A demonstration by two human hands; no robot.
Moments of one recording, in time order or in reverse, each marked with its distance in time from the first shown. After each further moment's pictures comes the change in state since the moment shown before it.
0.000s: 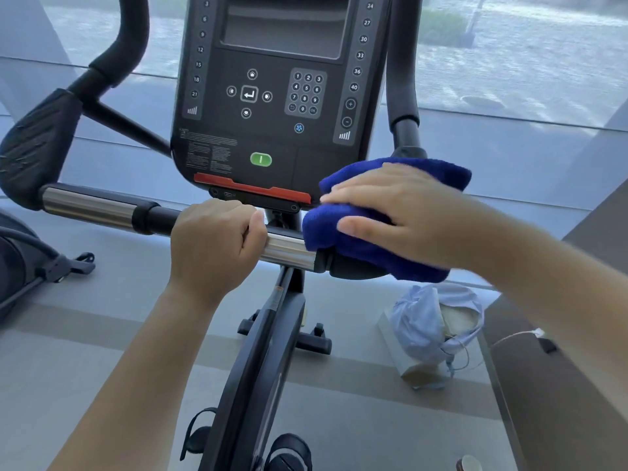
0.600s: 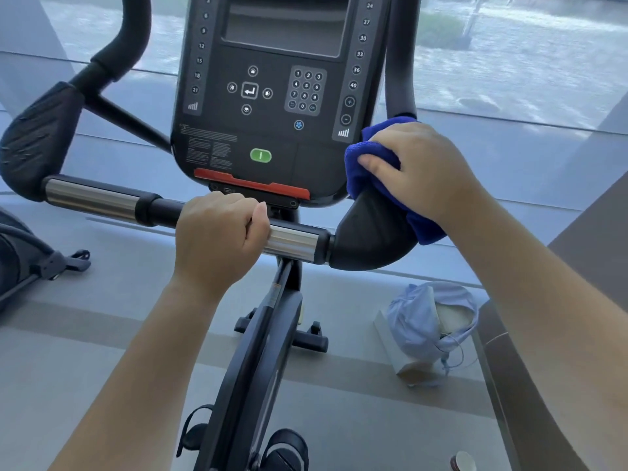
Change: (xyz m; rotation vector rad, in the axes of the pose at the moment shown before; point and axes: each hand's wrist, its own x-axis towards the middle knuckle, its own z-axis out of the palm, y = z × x) left_hand -0.001 0.002 -0.001 -0.015 -0.017 -0.012; right_hand 0.019 0.036 0.006 -0.107 0.347 0.268
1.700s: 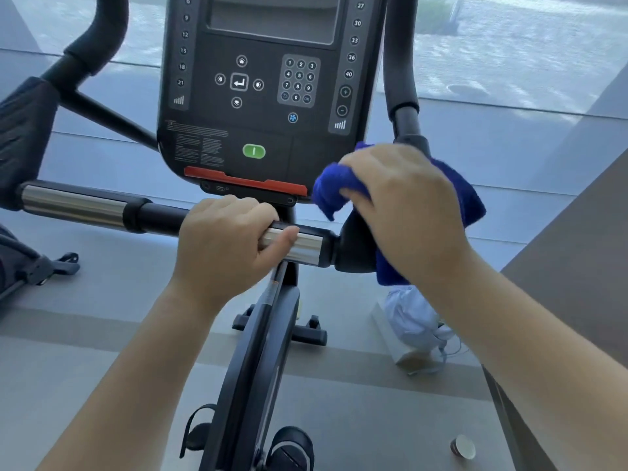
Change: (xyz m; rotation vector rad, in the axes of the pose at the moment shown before) left_hand 0.001 0.000 0.001 -0.012 -0.020 0.181; right_hand -0.033 -0.062 0.000 -0.188 0.025 0.127
